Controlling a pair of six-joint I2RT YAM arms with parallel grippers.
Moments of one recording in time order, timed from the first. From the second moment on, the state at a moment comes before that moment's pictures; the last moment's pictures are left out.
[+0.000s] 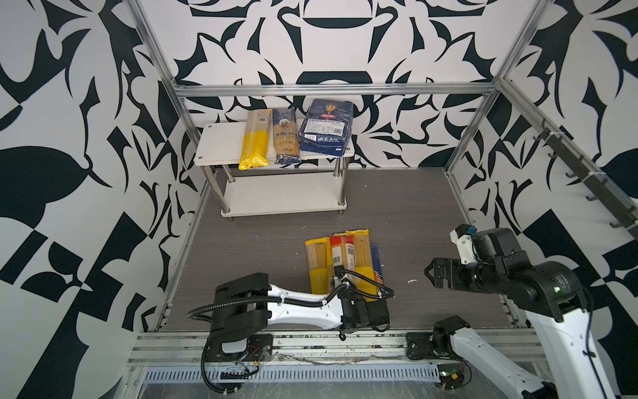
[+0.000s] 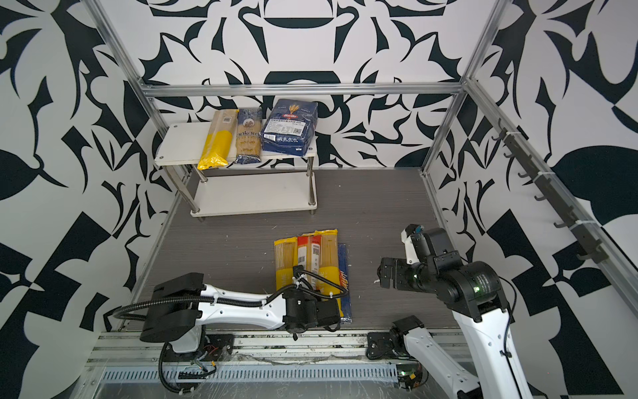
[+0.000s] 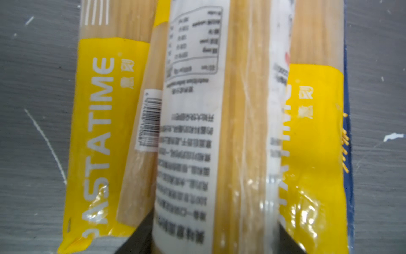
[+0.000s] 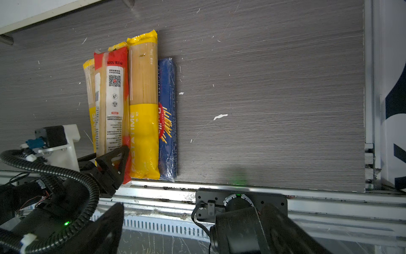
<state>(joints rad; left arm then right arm) -1.50 1.75 1.10 -0.72 -0.54 -1.59 0.29 0.81 1.33 -1.60 -0.08 0.39</state>
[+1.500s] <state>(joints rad) -1.29 0.94 0.99 -1.31 -0.58 -1.41 0.29 1.05 1.33 -1.31 -0.20 0.42</state>
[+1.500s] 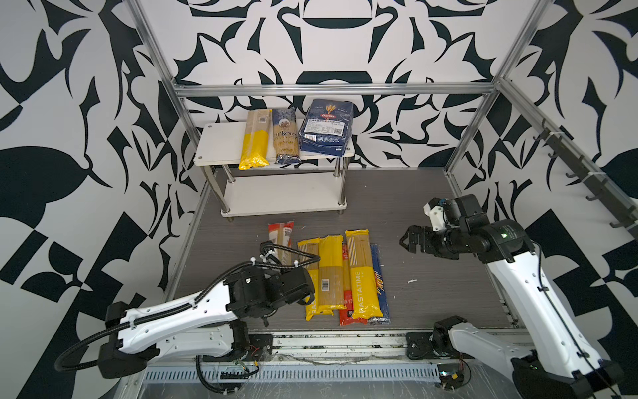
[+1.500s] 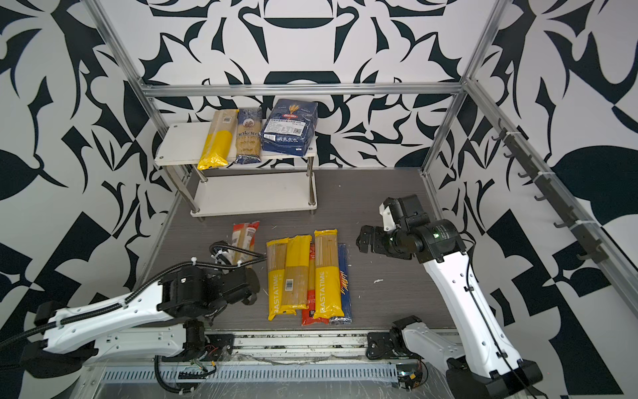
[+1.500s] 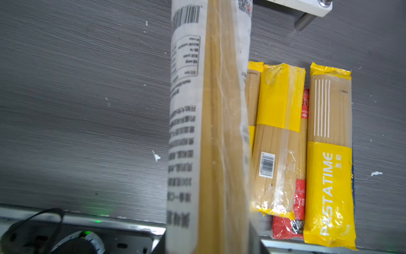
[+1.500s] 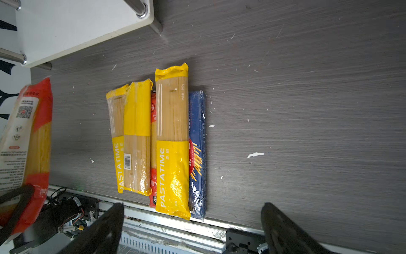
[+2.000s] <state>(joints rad) -1.29 0.94 1.12 -1.33 -0.56 -1.13 0.29 1.12 1.33 -1.22 -0.22 0.44</state>
